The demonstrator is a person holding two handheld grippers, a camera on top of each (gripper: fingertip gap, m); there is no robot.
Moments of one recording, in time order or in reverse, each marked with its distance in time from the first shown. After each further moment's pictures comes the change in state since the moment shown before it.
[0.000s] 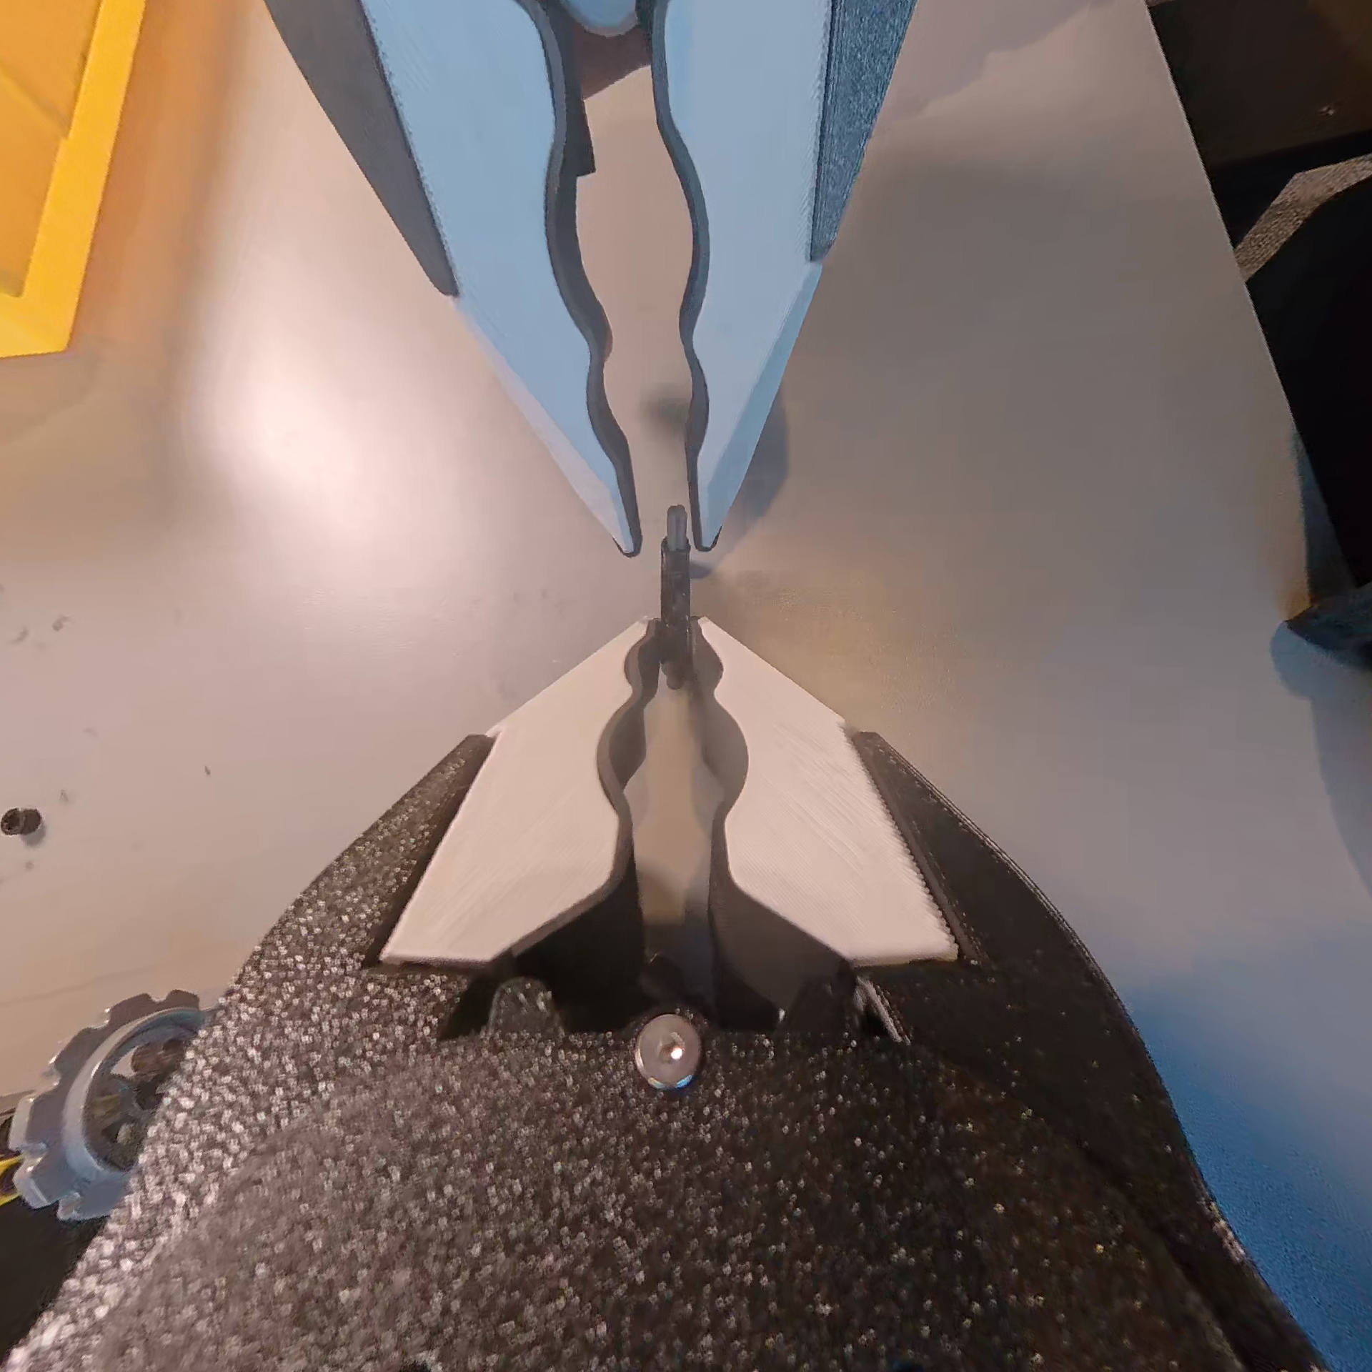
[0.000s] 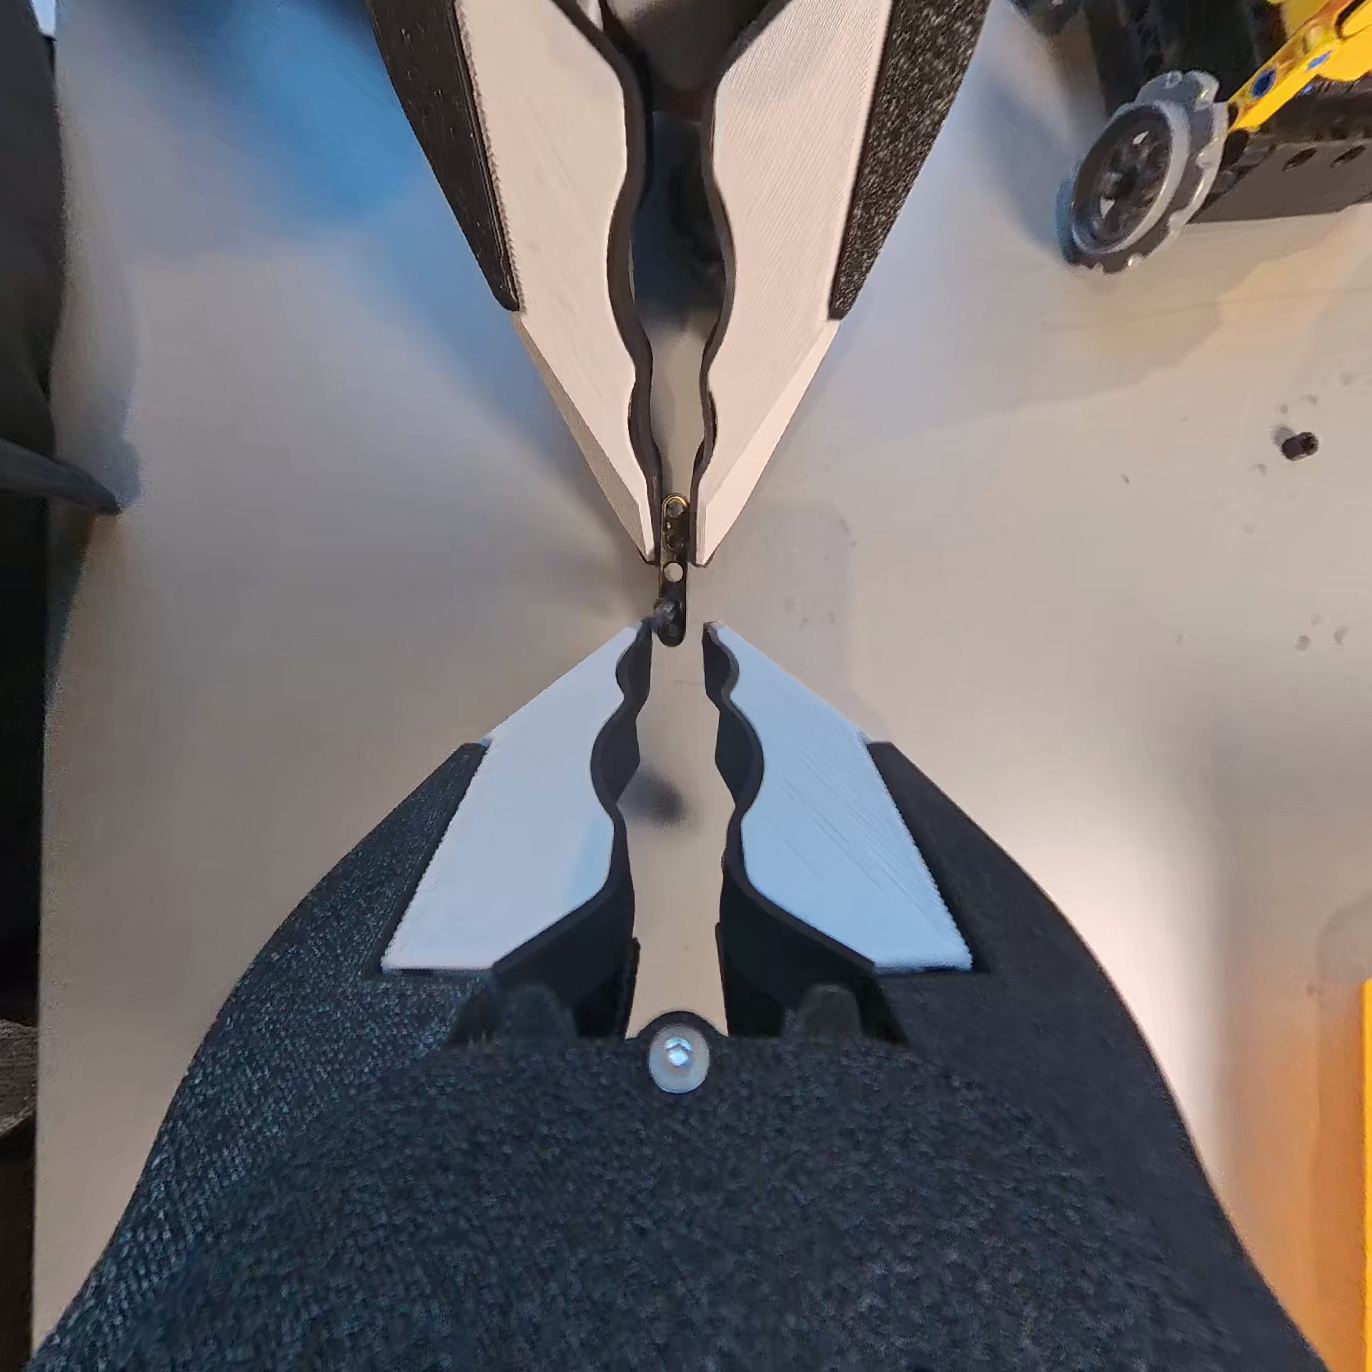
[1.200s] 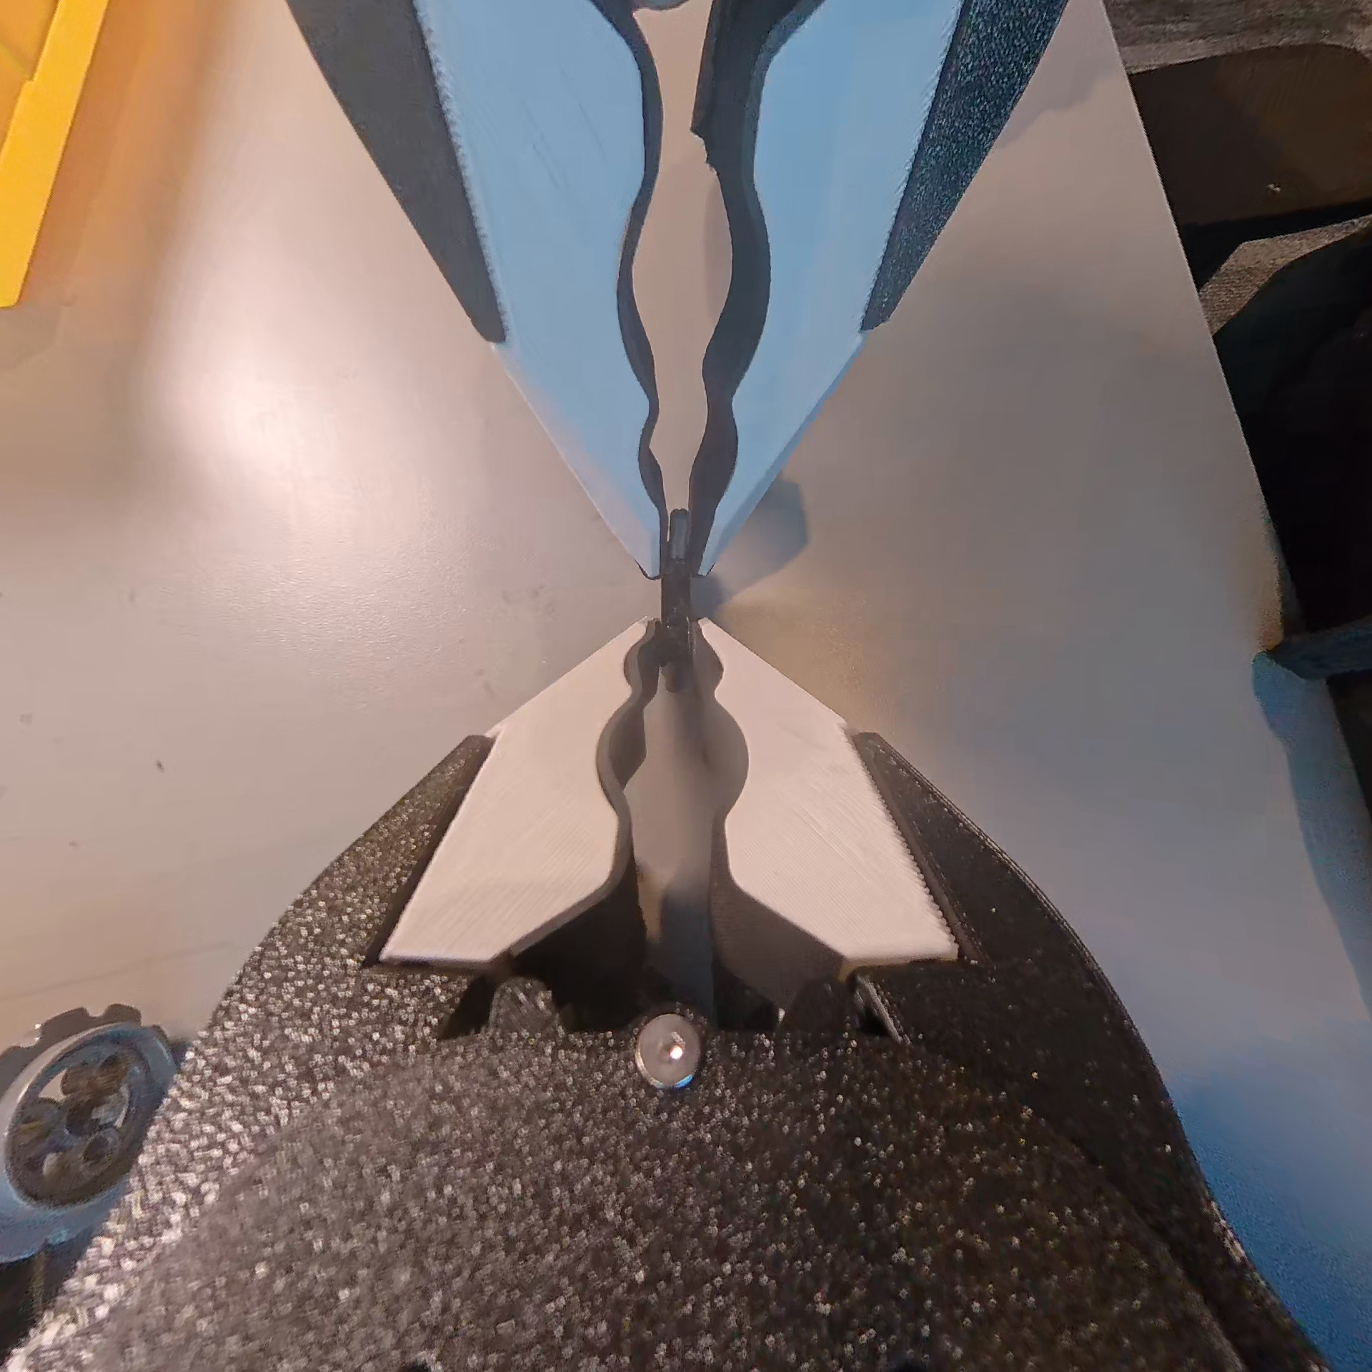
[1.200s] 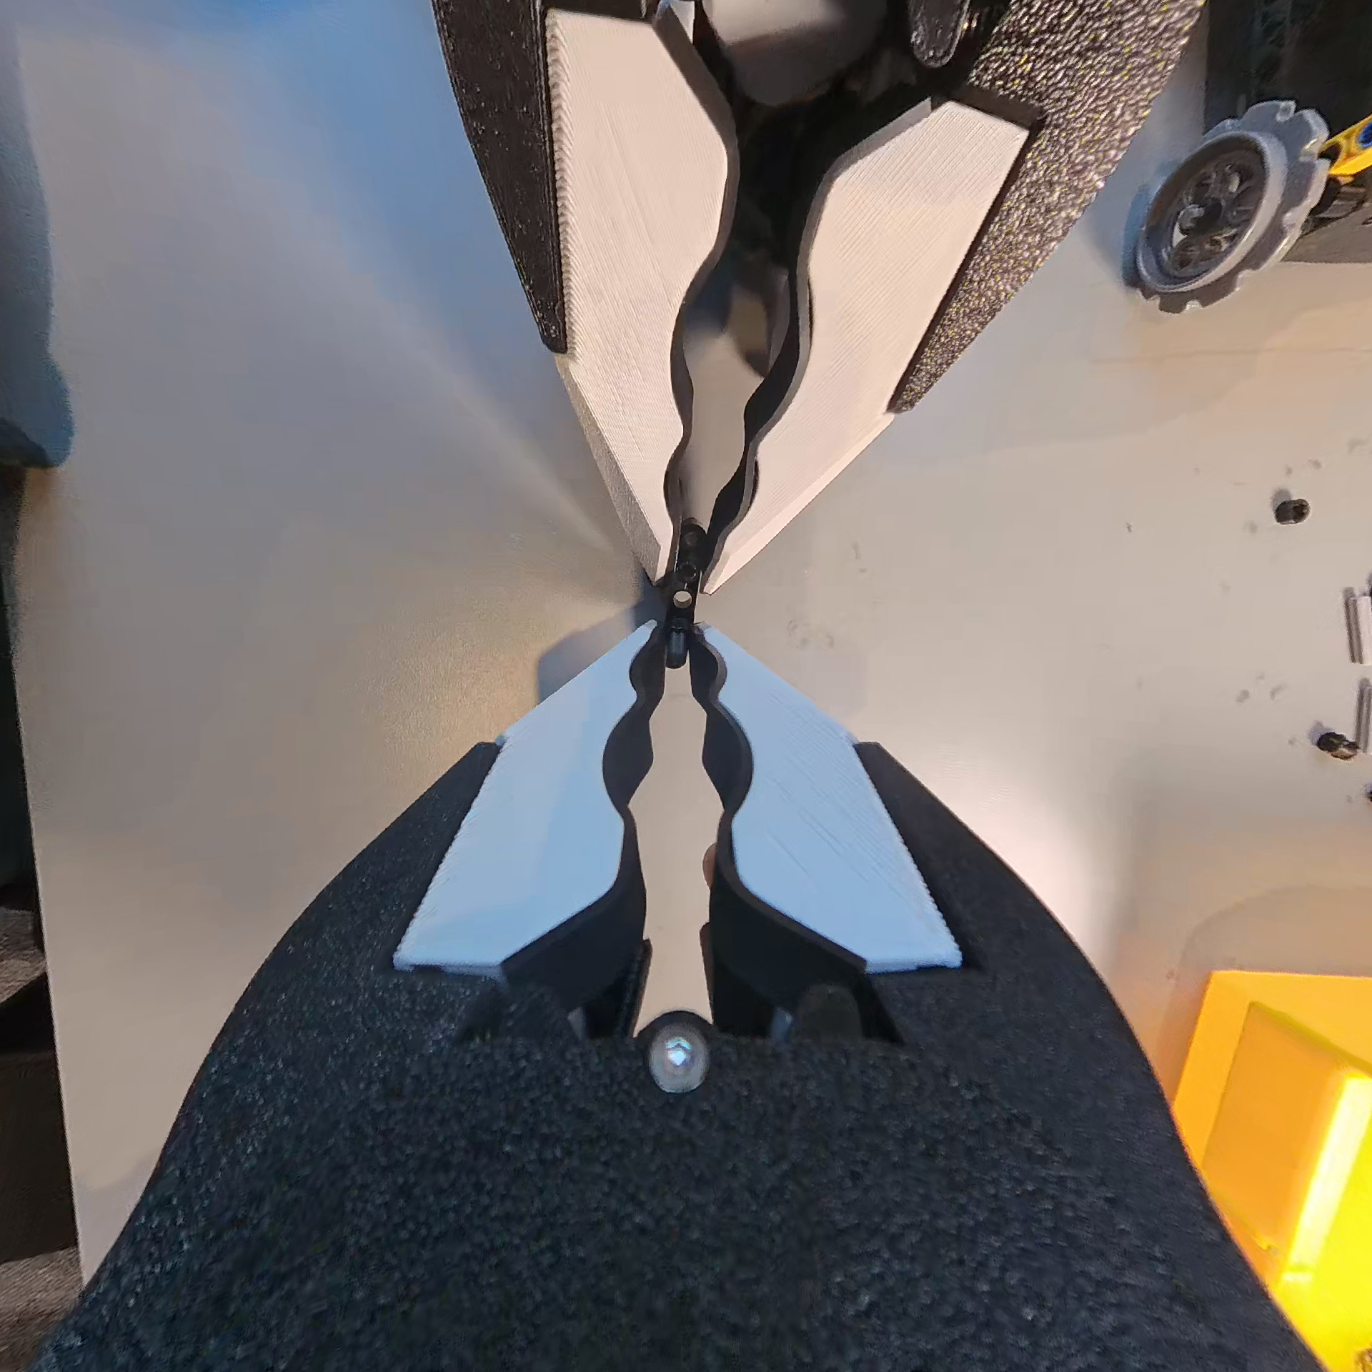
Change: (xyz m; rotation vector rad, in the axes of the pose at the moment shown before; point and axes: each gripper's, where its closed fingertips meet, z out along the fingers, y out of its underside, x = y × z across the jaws) left arm 0.002 -0.001 0.002 0.016 0.039 -0.068; right arm -0.002 -0.005 0.003 -0.194 0.015 -0.112
